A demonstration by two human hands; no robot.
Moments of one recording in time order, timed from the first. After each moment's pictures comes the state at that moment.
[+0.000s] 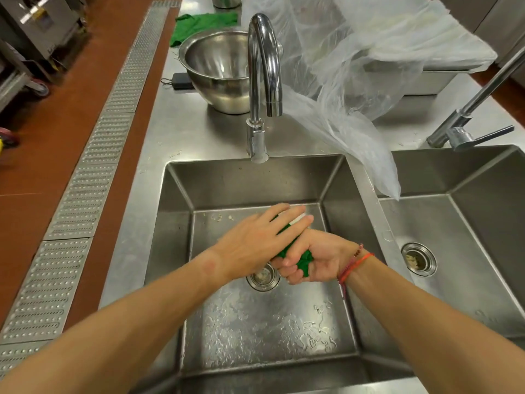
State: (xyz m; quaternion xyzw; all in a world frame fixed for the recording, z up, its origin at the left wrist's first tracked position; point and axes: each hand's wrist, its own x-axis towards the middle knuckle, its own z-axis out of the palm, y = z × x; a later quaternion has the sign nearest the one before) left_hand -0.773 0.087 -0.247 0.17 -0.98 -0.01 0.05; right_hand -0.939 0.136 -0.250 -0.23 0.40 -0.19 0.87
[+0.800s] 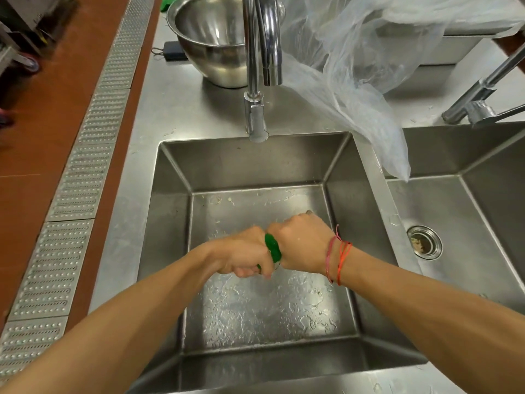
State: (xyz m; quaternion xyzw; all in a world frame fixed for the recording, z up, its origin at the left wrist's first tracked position) left_hand -0.771 0.092 -0.275 0.43 -0.59 -0.66 -0.15; right_hand -0.925 0.135 -0.280 -0.84 0.53 0.00 0.10
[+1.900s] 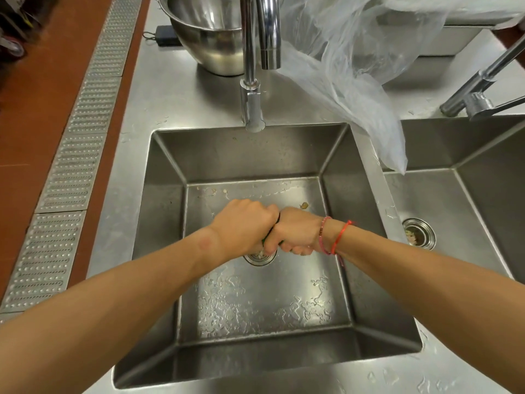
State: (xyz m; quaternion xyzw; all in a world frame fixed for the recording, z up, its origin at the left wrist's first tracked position) left_hand -0.782 0.085 -0.263 0.29 -0.95 -0.05 -0.13; right_hand -0.919 0.119 -0.265 -0.46 0.65 0.01 0.61
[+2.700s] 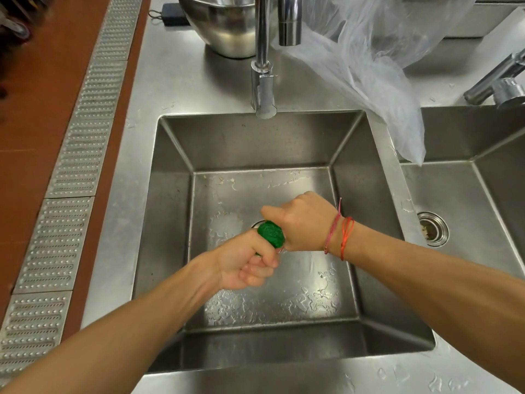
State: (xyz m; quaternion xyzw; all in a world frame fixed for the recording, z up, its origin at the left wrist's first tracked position) left_hand -0.750 0.124 -0.290 0.38 -0.27 -0.88 -0.02; right_hand -0.923 0.123 -0.293 -0.89 0.46 -0.08 0.04
